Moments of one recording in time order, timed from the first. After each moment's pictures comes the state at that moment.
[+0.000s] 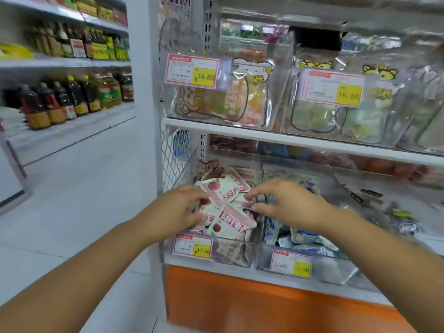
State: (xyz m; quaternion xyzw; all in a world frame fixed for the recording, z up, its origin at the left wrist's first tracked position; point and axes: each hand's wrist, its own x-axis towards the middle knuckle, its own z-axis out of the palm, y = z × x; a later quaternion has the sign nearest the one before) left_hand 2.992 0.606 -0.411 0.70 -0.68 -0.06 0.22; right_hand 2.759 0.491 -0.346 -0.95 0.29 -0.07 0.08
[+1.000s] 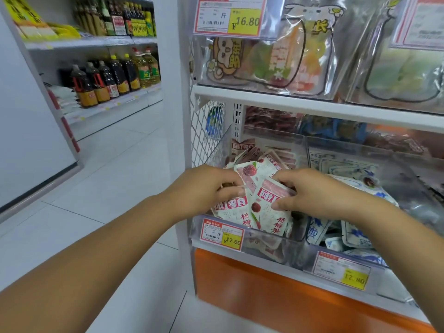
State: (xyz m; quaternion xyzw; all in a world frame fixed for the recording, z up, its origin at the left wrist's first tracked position) left_hand 2.993 0.598 -0.401 0.71 -0.67 -0.07 0.20; right_hand 2.802 0.461 -0.376 -0.96 0.23 0.00 0.13
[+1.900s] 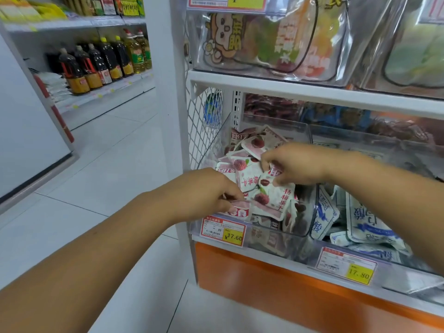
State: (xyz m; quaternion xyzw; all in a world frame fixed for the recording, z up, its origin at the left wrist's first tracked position) left_hand 2.992 0.600 -0.399 0.70 -0.70 -0.11 0.06; right_hand 2.848 0.427 -0.367 -0.97 0.21 0.11 0.03
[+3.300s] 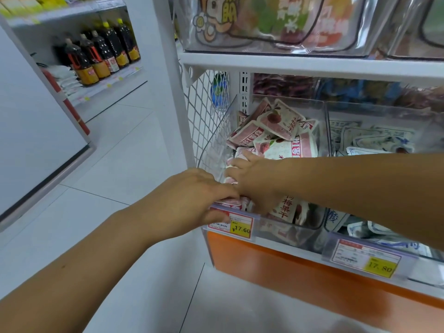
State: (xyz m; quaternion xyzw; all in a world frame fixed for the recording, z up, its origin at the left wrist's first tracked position) left_hand 3.004 0.632 -0.415 0.66 -0.75 -0.03 0.05; right_hand 2.911 0.457 -0.439 -0.95 -0.06 0.22 -0.20
